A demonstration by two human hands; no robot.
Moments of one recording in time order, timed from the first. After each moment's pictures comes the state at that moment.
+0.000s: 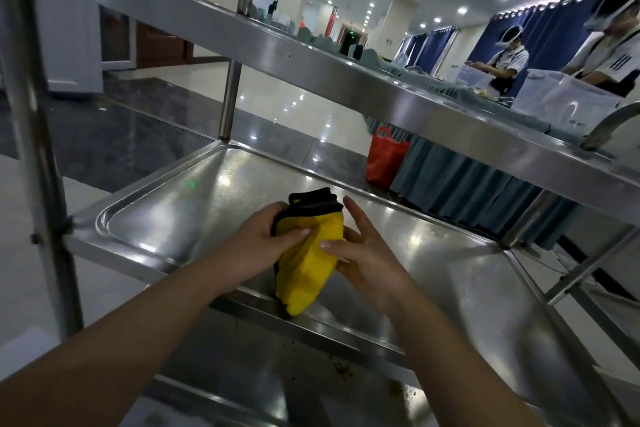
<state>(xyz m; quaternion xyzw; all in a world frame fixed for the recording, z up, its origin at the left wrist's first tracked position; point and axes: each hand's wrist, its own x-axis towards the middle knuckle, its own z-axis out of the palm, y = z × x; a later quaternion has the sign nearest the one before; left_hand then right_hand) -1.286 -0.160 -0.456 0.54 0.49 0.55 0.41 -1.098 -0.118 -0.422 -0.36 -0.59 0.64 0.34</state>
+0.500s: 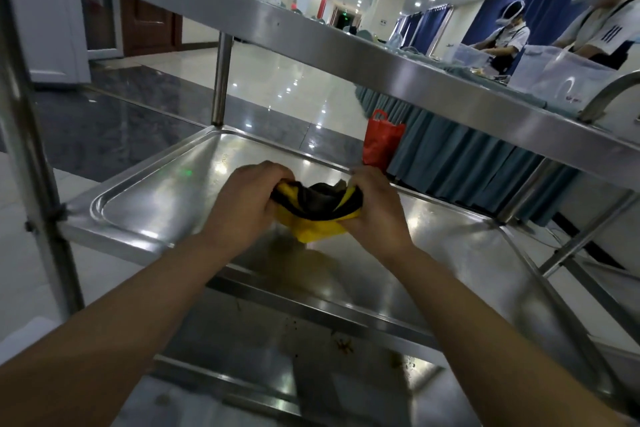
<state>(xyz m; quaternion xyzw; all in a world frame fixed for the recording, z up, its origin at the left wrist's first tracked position) -1.298 -0.155 -0.446 0.68 0.54 0.48 -0.08 -1.089 -0.089 -0.416 -0.38 -0.86 0.02 0.34</state>
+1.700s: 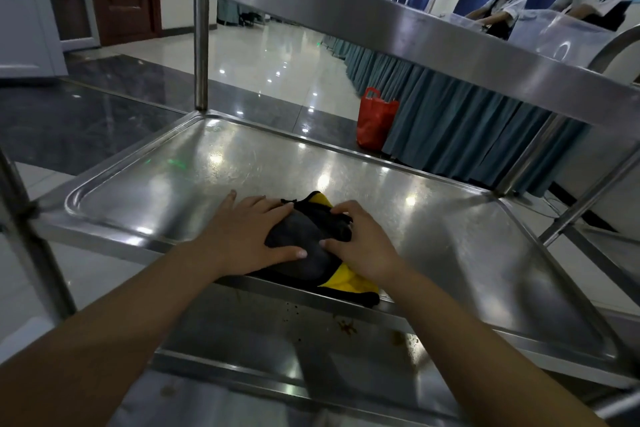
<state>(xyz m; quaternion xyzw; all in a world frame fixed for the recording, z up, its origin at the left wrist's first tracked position) -1.294 -0.148 -0.494 0.77 0.63 0.10 0.02 -1.073 -0.101 -0.481 -0.52 -0.79 0.25 0.23</state>
